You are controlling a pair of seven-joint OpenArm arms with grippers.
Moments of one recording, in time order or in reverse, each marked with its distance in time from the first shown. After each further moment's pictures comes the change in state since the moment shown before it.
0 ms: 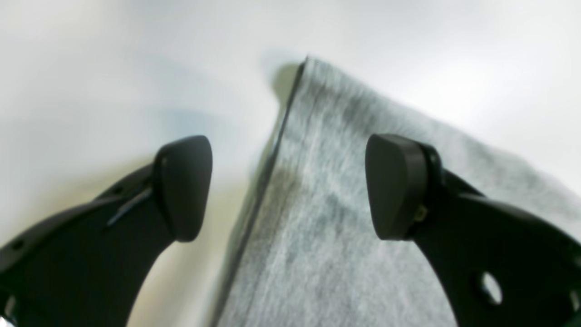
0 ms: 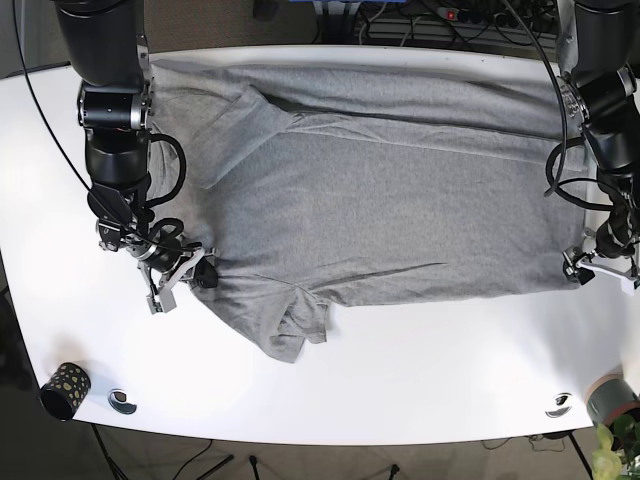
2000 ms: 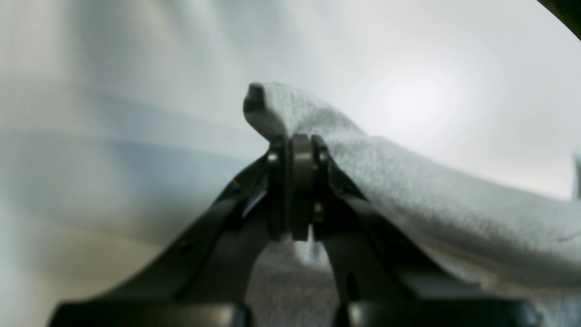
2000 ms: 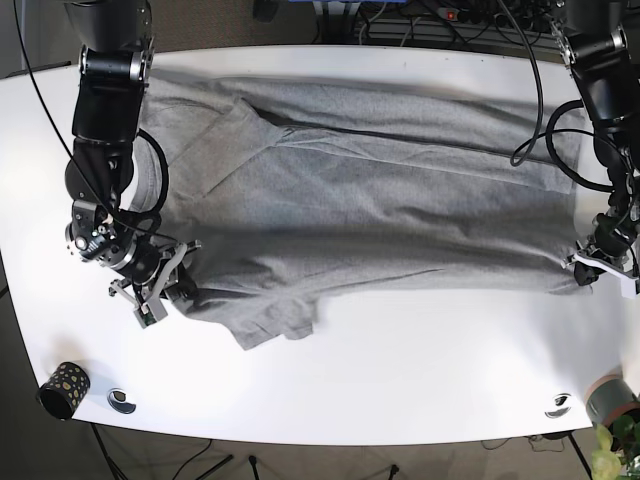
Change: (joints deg) left arm 17.2 0.1 2.5 31.8 -13.2 0.1 2.3; right arm -14.8 1.5 7.8 43.4 -0.9 0.4 -22.1
